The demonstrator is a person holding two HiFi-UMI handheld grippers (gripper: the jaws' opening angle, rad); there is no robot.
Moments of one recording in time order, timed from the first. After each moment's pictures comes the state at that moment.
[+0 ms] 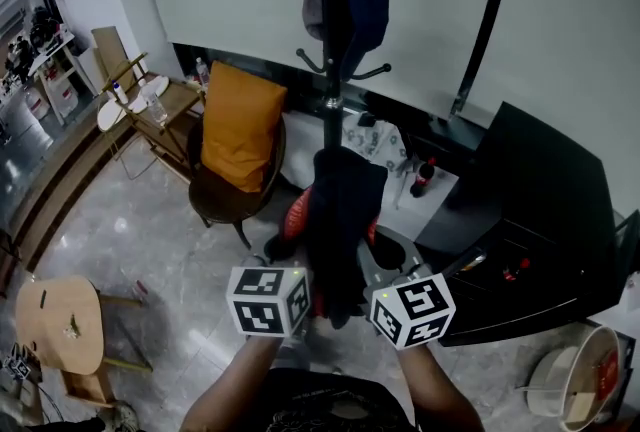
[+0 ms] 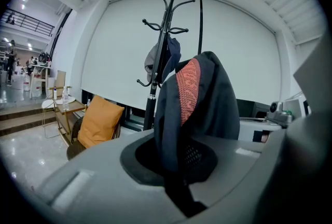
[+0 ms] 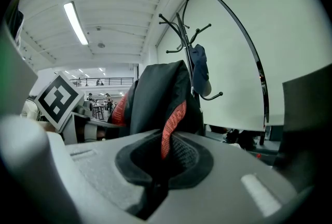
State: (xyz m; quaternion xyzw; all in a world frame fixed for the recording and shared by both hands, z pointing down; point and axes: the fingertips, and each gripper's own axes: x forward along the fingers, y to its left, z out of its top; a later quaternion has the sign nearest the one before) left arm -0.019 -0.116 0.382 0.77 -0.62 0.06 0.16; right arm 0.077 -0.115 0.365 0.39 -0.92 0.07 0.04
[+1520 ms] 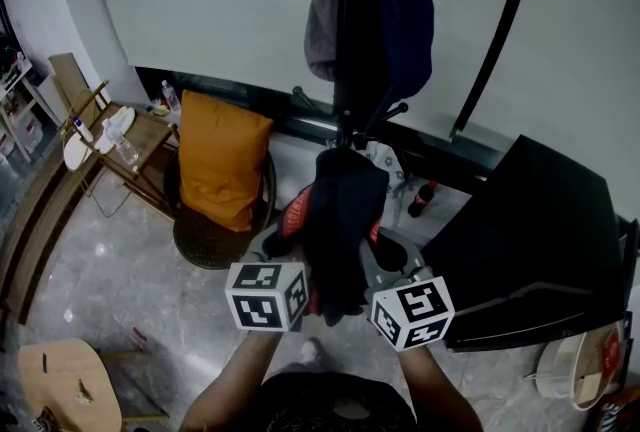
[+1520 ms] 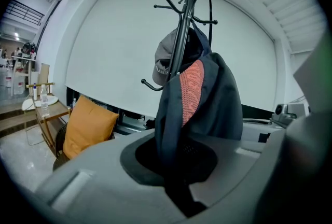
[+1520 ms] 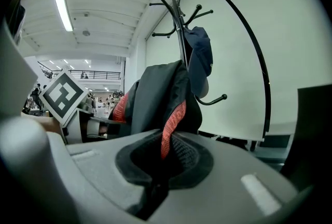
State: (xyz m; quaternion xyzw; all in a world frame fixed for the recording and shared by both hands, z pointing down) left arm -0.094 -0.279 0.375 0.80 -0.56 0.07 0.17; right arm 0.010 -0.258 0.354 0.47 -0.88 0.06 0.06
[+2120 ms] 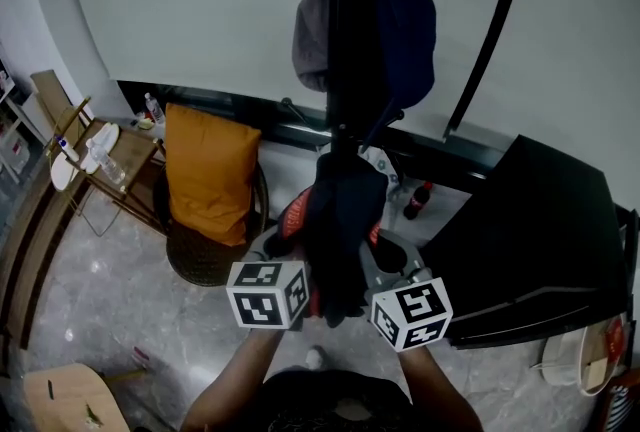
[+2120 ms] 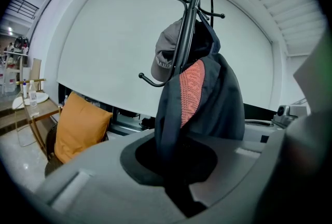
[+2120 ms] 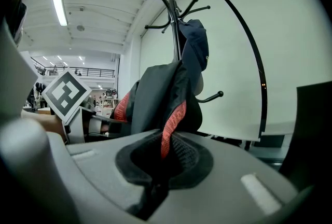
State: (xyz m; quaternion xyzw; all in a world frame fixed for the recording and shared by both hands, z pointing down) left arm -0.093 -0.325 0.390 0.82 -0.53 0.07 0.18; right arm 0.010 -0.293 0.367 0.50 -0.86 0.06 0.07
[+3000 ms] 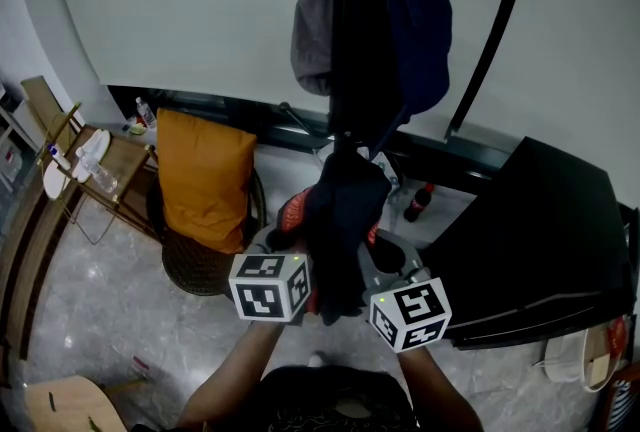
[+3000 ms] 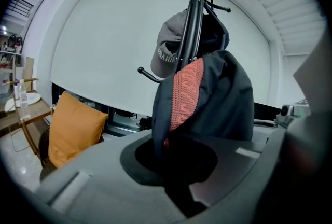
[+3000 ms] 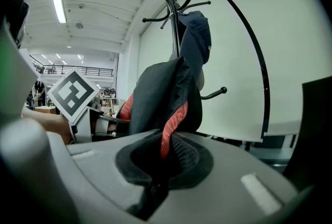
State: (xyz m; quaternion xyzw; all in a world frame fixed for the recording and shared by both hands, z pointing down) left arm -0.093 -0.368 0.405 0.83 -0.51 0.08 0.18; right arm 0.000 -0.324 0.380 0.50 -0.86 0.06 0.07
